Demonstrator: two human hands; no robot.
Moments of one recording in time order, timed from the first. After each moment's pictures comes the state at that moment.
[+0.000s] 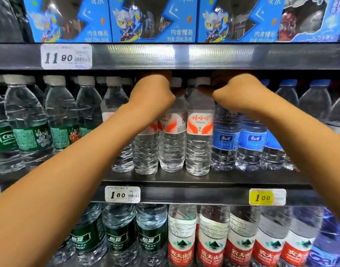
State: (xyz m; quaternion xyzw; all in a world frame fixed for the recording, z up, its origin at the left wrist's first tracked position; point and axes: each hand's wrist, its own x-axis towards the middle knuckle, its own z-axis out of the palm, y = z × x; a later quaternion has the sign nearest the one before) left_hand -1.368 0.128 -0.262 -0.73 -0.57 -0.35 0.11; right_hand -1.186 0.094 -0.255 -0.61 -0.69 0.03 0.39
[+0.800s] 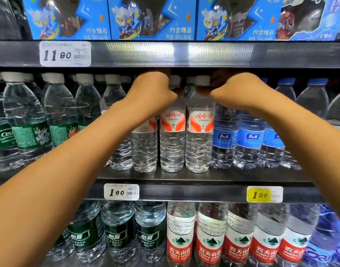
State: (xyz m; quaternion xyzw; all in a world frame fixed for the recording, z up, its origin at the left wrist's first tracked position) left_hand -1.371 0.121 -0.260 -0.75 -0.56 -0.33 0.13; right_hand -1.184 0.087 -0.249 -0.64 -0.70 -0.01 0.31
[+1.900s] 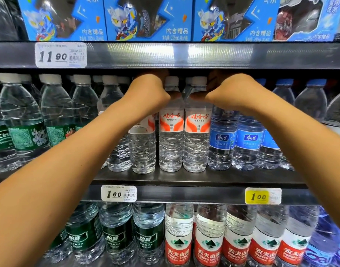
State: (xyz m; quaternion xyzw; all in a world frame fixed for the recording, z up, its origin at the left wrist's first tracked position) left_hand -1.370 0.120 -0.258 -0.75 -0.56 -0.35 0.07; right_hand -1.190 0.083 -0.246 -0.68 -0.70 -0.05 0.23
